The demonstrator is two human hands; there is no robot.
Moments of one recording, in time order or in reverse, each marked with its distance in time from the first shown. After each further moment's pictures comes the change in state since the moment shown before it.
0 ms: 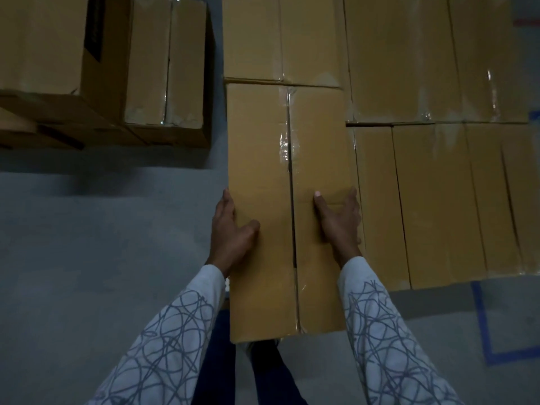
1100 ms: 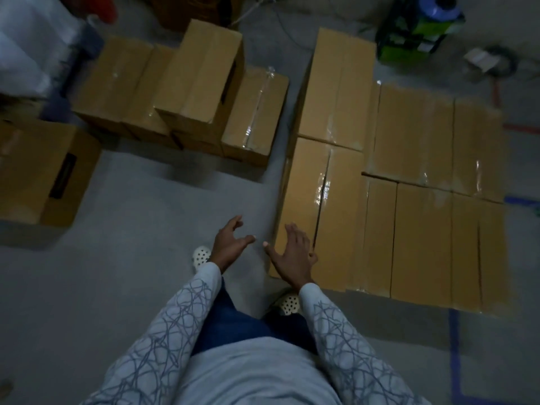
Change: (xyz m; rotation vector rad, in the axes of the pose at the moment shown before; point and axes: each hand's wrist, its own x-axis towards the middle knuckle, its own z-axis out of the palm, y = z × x) left_hand -0.233 0.034 -0.173 -0.159 0.111 -0.090; right_hand -0.309 -0.062 -0.023 -0.442 -0.390 -0.491
